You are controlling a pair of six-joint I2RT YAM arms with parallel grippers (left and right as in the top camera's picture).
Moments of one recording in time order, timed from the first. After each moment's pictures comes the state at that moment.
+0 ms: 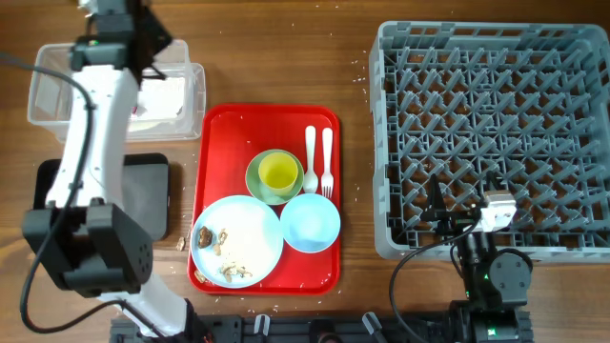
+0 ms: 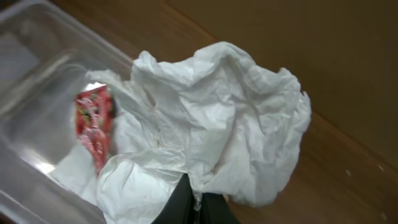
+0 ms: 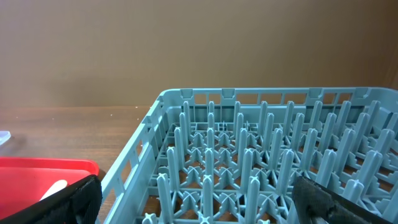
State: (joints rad) left arm 0.05 1.85 1.73 -0.70 -0.24 -0.55; right arm 0.02 0.02 0.01 0.00 -0.04 0.04
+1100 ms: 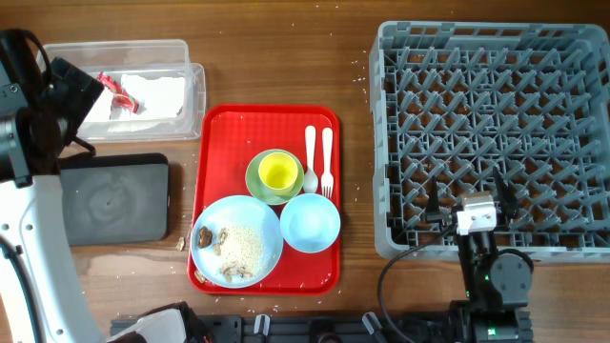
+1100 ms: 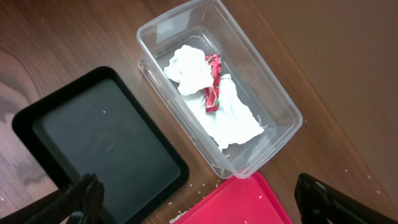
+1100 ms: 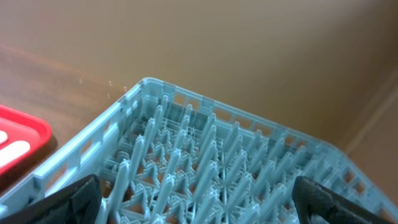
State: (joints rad) left arm 0.26 1.38 1.72 -1.23 -0.21 -0.70; right arm 0.02 0.02 0.01 0.05 -0.04 -0.37
